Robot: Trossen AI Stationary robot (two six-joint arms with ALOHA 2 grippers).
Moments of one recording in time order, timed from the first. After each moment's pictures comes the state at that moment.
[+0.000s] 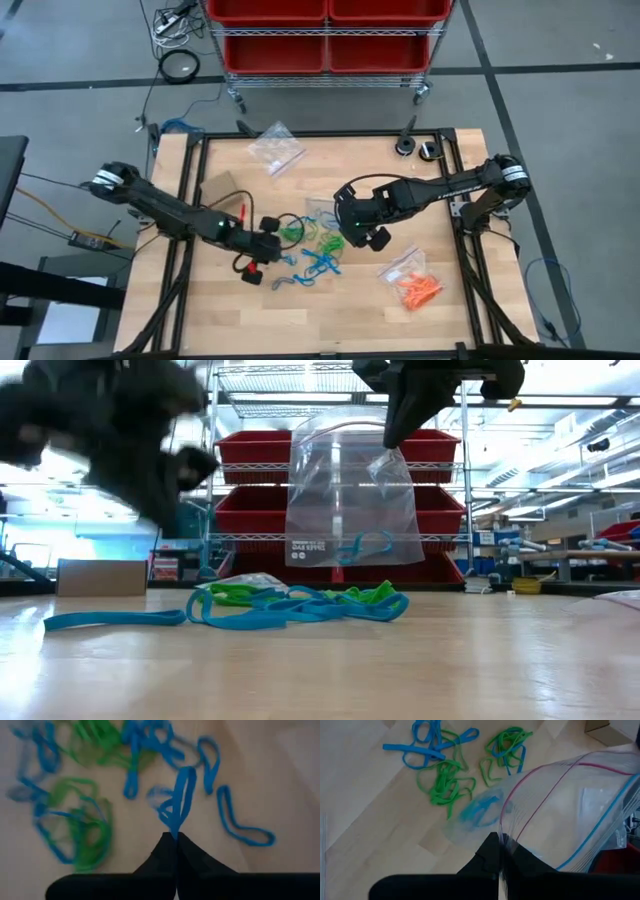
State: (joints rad) left arm -0.34 1.37 0.72 -0.29 -0.13 0.04; right arm 0.19 1.65 1.49 -0.94 0.26 -0.63
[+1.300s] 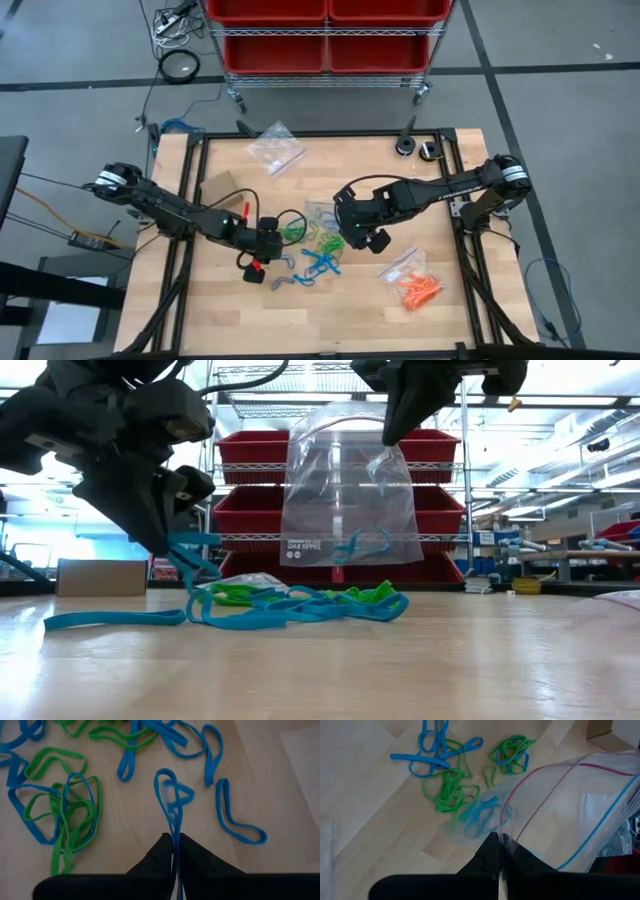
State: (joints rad) left arm -0.31 1.40 0.71 -0.31 -0.05 -0.08; right arm 0.19 1.65 1.49 -0.93 0.23 -0.62
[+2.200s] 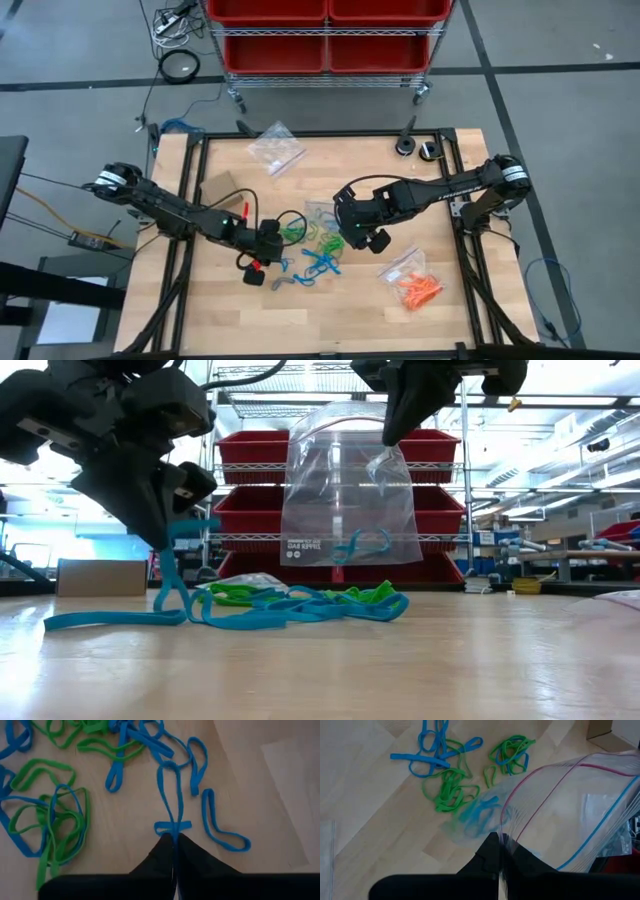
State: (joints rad) left arm -0.31 1.40 0.71 -0.27 -0.01 -0.09; right arm 0.19 1.65 1.49 -0.93 0.23 -0.62
